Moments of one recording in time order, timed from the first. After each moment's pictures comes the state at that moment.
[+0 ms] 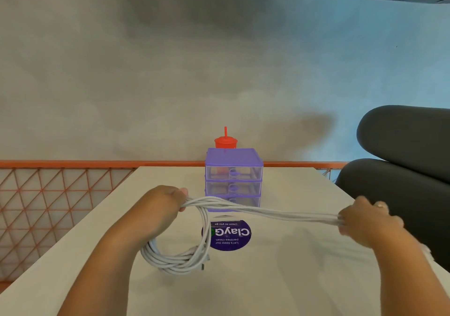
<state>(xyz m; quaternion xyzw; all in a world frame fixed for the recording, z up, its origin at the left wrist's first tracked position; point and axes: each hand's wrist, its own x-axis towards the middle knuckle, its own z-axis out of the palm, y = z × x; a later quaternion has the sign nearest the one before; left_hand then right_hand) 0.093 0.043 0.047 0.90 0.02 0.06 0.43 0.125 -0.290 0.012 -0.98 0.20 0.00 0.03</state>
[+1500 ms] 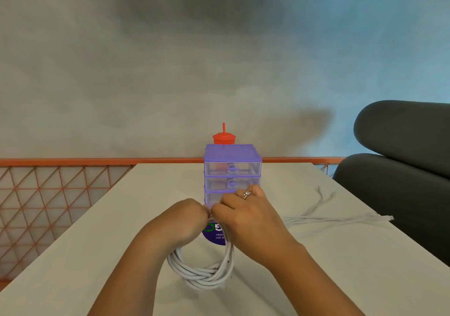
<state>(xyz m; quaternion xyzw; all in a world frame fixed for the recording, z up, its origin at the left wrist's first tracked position) 0.090 0.007 0.037 0.96 0.00 -0.06 0.26 0.101 -0.133 0.002 -0.86 -0.36 -0.35 0.03</state>
